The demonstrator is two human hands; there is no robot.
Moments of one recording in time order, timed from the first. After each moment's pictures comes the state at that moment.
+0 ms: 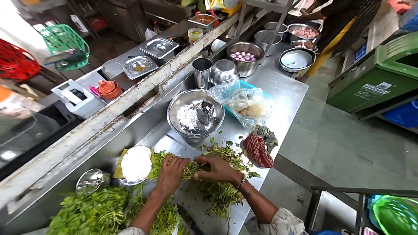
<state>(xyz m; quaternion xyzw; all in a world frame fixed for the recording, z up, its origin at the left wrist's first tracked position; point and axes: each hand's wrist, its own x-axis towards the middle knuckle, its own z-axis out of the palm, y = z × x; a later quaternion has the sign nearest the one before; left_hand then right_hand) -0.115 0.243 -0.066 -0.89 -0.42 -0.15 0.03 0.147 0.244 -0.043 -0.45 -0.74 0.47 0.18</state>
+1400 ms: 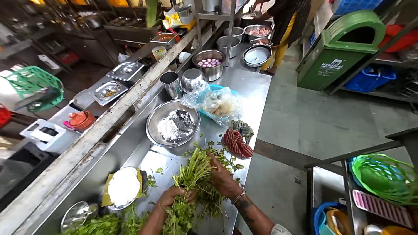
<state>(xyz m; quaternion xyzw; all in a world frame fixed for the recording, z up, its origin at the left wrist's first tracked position) -0.066 0.206 -0.059 -0.30 -0.13 -0.15 -0.93 0.182 0.150 -0.062 -0.36 -0.23 0.69 0.58</state>
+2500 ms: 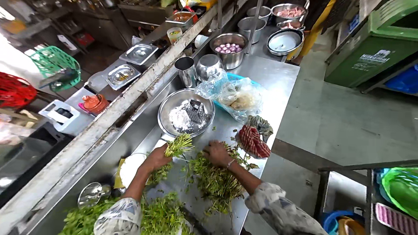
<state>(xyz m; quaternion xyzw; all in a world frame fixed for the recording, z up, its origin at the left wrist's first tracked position) -0.128 0.351 -0.043 -0.75 -0.58 0.10 -0.30 0.178 0.273 -0.134 -0.61 -0.74 0.25 0.09</state>
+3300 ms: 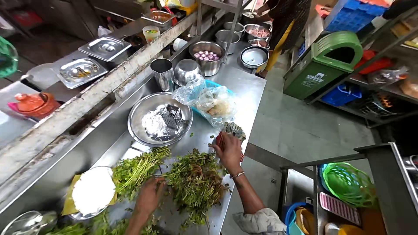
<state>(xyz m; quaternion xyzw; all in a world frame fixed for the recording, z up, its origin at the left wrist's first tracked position) -0.086 0.237 -0.111 -0.75 -0.58 -0.07 -0.31 0.288 0.234 -0.087 -0.82 -0.51 0.07 0.24</state>
